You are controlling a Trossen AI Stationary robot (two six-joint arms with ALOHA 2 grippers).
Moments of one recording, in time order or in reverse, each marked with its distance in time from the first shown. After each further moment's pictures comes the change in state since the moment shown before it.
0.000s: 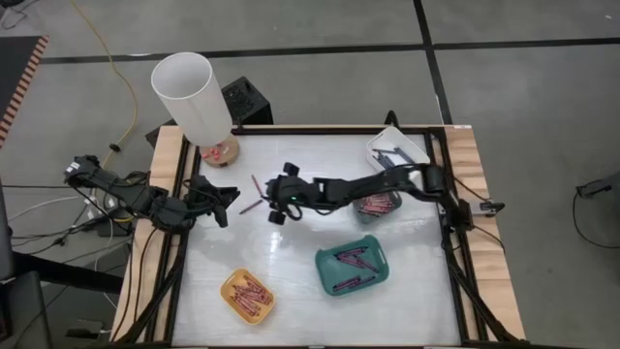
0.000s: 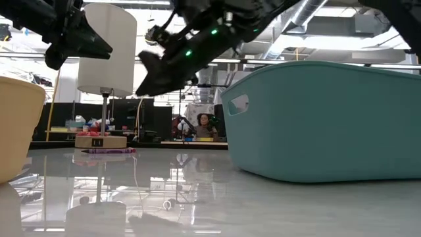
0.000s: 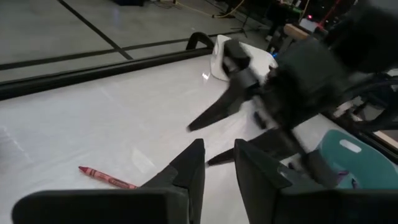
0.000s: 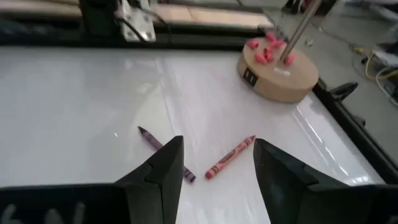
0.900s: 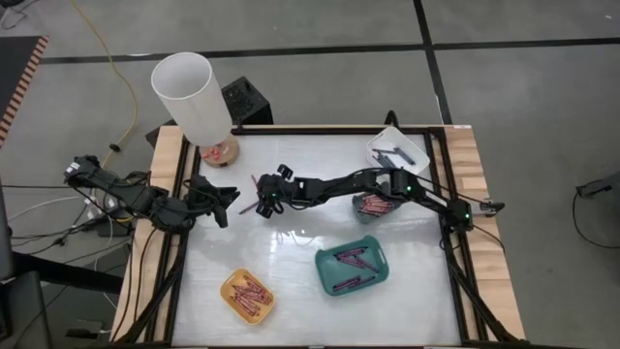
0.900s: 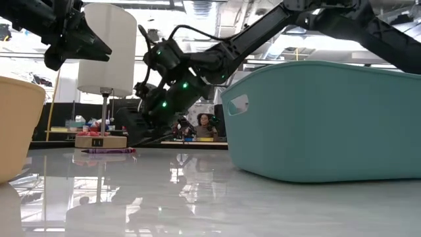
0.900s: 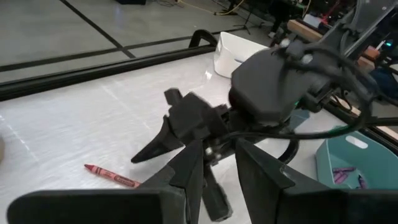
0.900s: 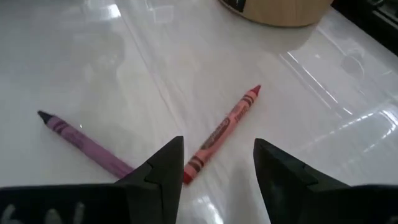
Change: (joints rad) left arm 0.000 0.000 0.000 -0.023 0.000 -0.002; right arm -0.077 0.345 0.285 -0.085 0.006 0.195
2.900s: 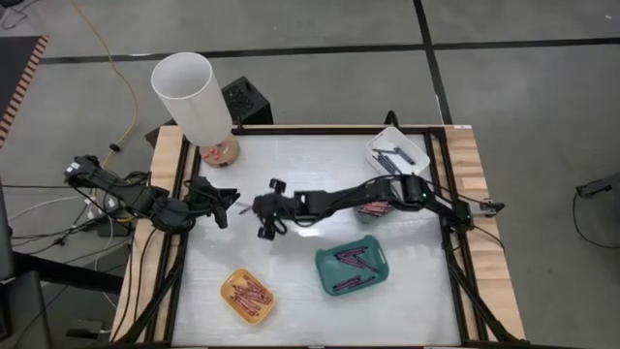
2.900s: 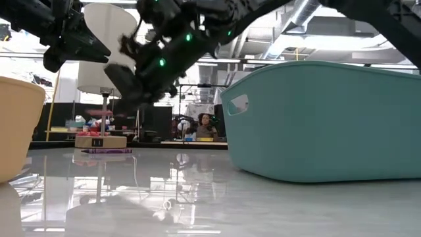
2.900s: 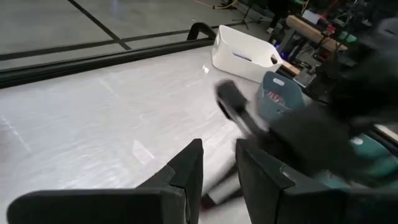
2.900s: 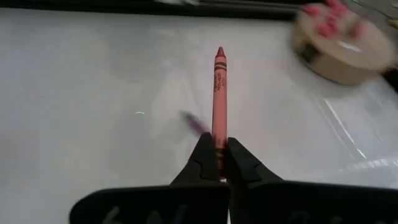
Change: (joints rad) left arm 0.000 0.000 0.000 -0.021 0.026 -0.042; right arm 0.138 -0.142 -0.004 -0.116 -0.027 -0.139
